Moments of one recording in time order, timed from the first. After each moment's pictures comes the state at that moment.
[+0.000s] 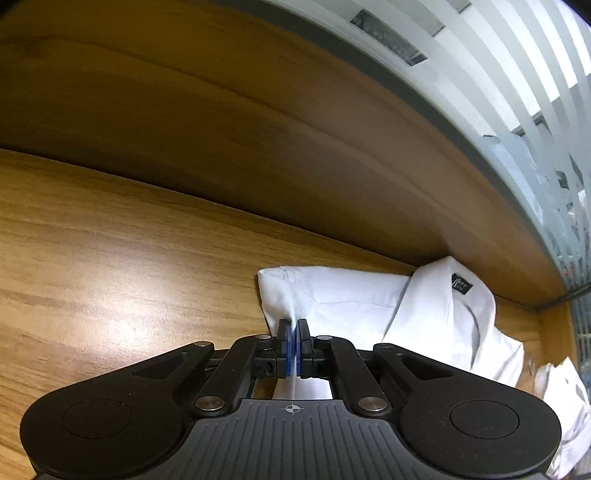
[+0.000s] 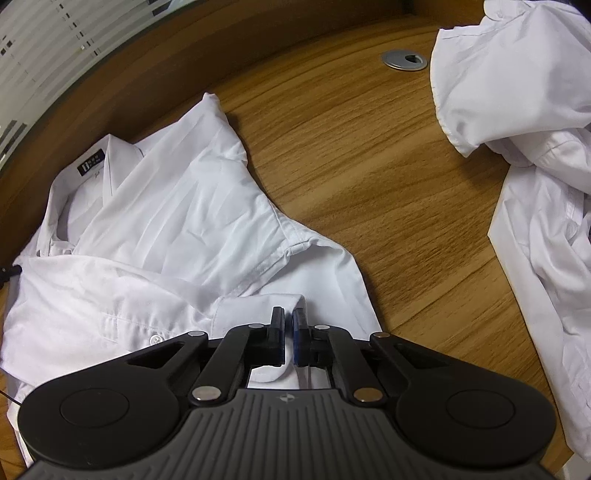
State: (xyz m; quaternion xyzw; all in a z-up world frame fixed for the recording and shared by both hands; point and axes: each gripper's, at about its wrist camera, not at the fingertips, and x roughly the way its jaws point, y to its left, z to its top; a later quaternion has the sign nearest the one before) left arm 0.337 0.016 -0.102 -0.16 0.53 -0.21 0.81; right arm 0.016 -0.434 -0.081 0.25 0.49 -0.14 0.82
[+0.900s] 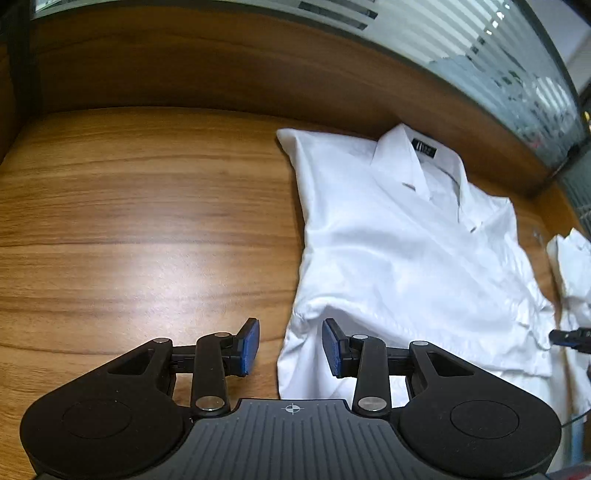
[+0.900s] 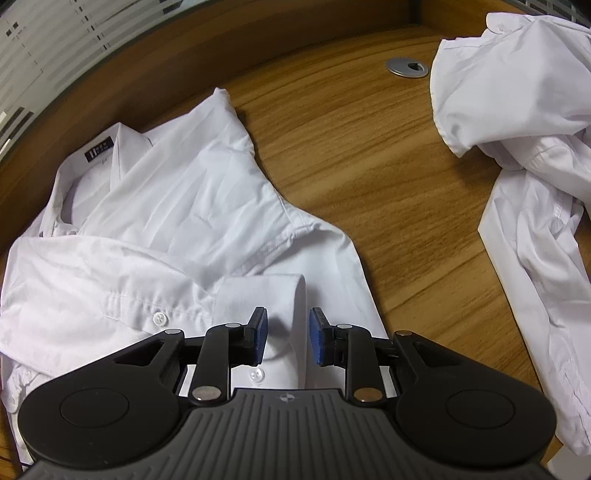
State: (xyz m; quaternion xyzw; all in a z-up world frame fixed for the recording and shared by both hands) left arm 0.168 0.067 -0.083 -0.04 0.51 -0.24 0.82; right arm 0.000 -0.423 -0.074 0.23 0.50 -0.13 0.83
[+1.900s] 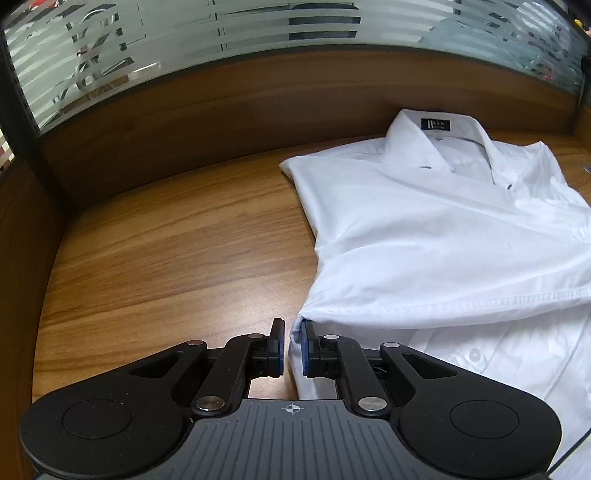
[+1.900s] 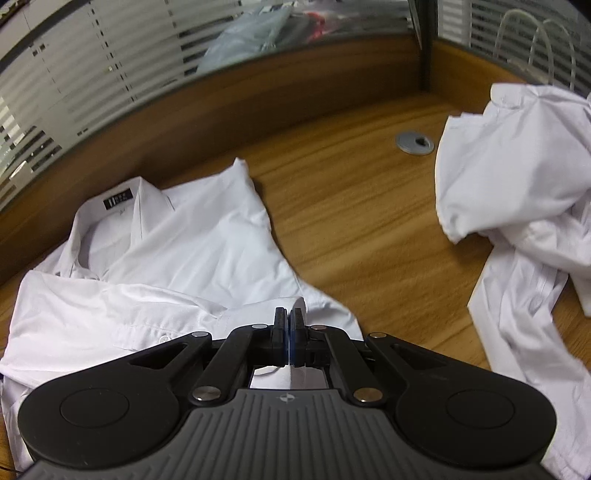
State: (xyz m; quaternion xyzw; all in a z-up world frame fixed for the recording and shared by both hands) left arm 0.139 0.026 -0.071 0.15 0.43 -0.17 0.87; right arm 0.010 -0.424 -0.023 0.19 0.42 -0.14 0.87
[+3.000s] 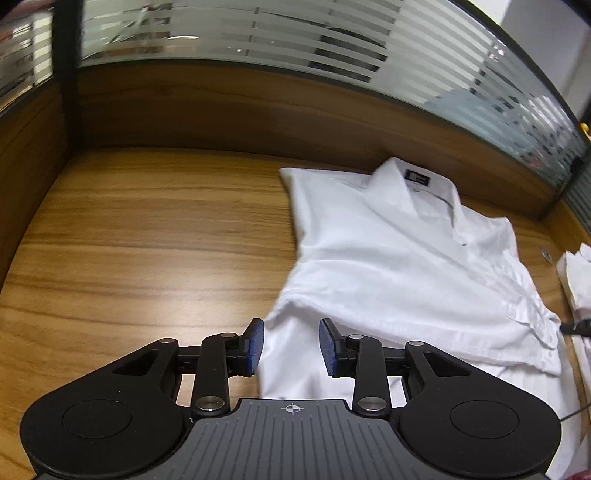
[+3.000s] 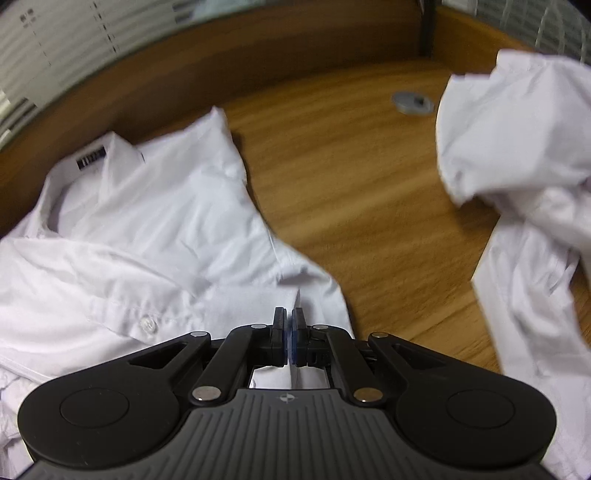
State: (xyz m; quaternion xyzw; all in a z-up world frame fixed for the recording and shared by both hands) left arm 0.115 0.069 -0.048 -0.03 0.45 -0.20 0.87; right arm 0.015 -0.427 -0.059 0.17 0.46 -0.14 0.86
